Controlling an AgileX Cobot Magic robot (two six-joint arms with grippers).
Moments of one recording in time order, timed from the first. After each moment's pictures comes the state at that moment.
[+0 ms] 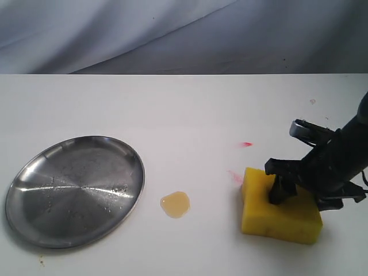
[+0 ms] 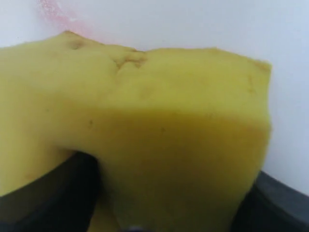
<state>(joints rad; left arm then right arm) -0.07 0.00 0.00 -0.07 0.21 0.17 0.28 1.79 -0.87 0.50 0.75 -0.15</state>
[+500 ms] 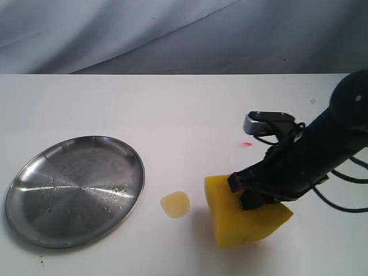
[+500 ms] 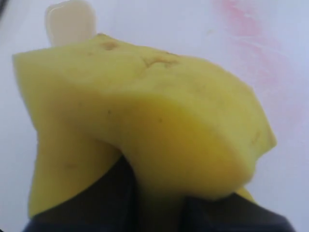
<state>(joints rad) -0.07 0.00 0.00 -0.07 0.21 0.17 0.53 1.63 -0.87 0.49 0.72 -0.26</state>
